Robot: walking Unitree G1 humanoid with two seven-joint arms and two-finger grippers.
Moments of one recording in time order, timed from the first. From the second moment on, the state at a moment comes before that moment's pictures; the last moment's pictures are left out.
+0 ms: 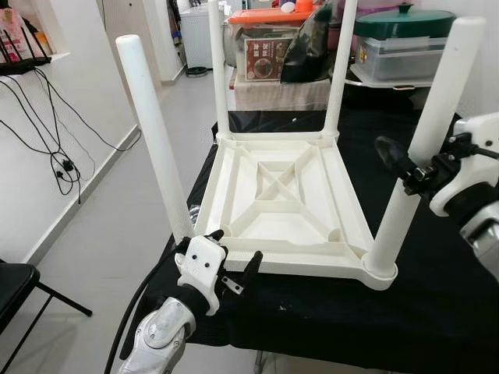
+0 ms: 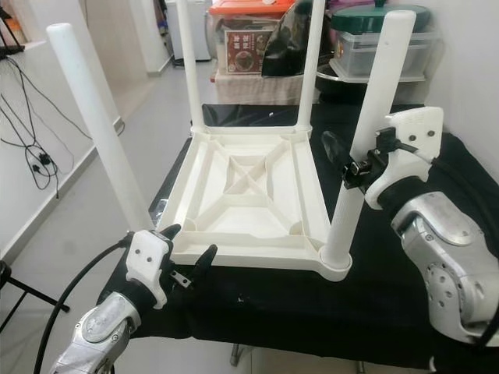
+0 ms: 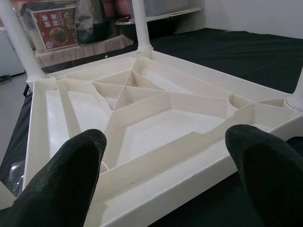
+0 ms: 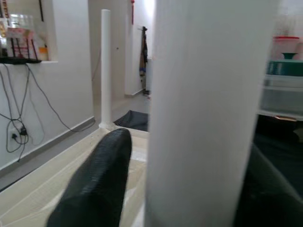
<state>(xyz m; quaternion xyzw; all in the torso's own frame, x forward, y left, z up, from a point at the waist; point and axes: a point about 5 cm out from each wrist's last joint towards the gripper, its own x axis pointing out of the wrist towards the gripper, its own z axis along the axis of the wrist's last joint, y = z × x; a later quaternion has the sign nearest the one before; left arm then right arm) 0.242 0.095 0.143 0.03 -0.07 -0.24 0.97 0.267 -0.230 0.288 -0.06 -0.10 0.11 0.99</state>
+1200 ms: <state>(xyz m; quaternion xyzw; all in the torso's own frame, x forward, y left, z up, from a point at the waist) 0.222 0.106 0.149 0.03 -0.06 -0.22 0.97 0.318 -0.315 0.203 0.19 -0.04 -0.22 0.95</state>
